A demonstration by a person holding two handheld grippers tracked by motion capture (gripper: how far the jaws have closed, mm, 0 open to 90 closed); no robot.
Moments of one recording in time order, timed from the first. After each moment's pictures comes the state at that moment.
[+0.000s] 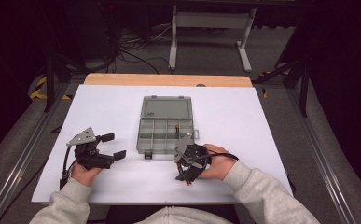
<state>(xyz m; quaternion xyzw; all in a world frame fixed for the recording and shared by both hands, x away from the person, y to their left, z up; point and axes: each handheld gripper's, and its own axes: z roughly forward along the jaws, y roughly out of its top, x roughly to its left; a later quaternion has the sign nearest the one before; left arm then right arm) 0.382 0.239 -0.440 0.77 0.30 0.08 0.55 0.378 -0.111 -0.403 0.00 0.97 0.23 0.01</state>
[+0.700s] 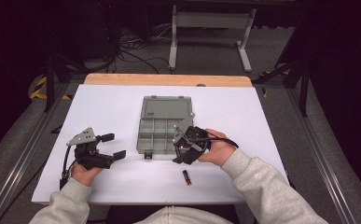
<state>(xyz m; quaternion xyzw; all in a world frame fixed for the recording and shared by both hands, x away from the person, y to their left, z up) 0.383 0.239 -0.441 0.77 0.30 0.08 0.55 0.407 -0.110 -0.366 0.03 0.96 0.27 0.04</state>
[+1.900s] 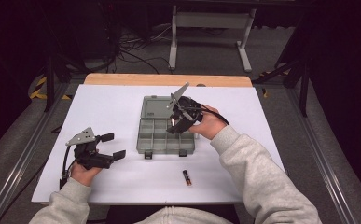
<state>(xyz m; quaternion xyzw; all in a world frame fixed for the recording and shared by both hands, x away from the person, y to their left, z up) 0.382 0.240 -0.440 0.77 0.30 0.08 0.55 0.485 -0.094 -0.344 0.10 0.95 0.28 0.06</state>
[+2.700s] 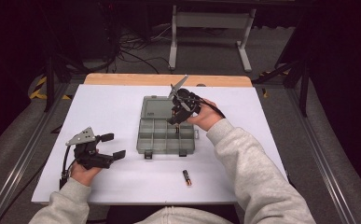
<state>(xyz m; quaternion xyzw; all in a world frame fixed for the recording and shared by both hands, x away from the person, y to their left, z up) 0.383 0.241 -0.440 0.77 0.30 0.08 0.55 0.523 -0.094 -0.355 0.15 0.95 0.27 0.07</state>
